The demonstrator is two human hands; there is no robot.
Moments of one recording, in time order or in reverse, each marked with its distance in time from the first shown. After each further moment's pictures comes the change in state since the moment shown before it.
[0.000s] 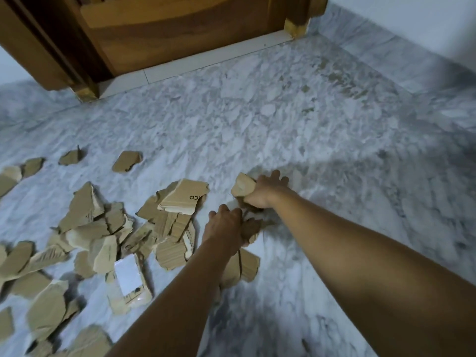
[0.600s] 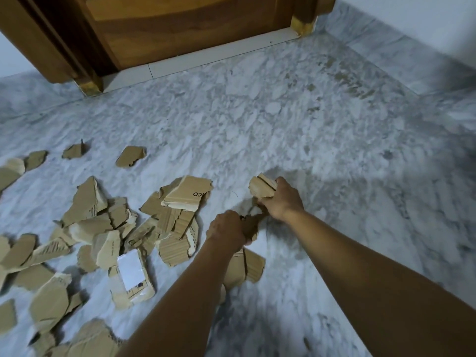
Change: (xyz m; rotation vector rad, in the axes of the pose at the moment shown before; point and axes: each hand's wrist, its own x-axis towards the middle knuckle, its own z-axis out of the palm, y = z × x) left_hand 0.005 -0.005 0.009 -0.242 -0.085 -0.186; right_hand -0.001 0.032 0.031 0.428 0.247 -0.055
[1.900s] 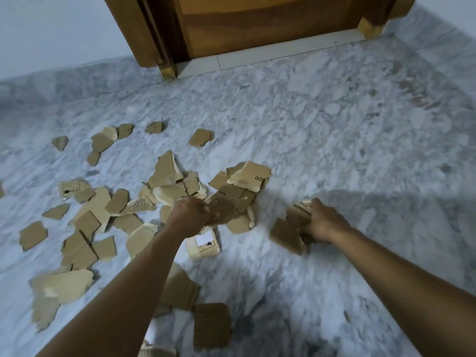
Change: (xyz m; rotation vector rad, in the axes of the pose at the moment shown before) left_hand -0.095 -0.176 -0.107 -0.365 0.175 -0.167; right_hand -0.097 -0.033 0.008 -0.480 -0.288 -0.006
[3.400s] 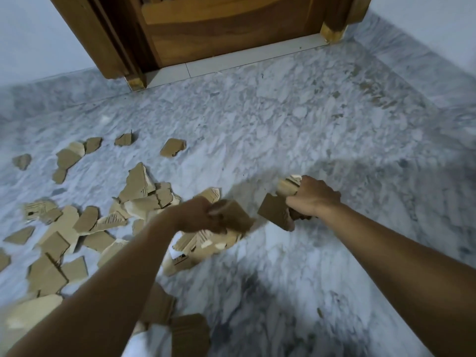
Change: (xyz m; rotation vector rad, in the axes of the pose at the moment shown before) left_hand 0.023 0.066 0.014 0.216 -0.506 0.258; right_hand -0.017 0.006 -0.077 0.043 0.116 0.072
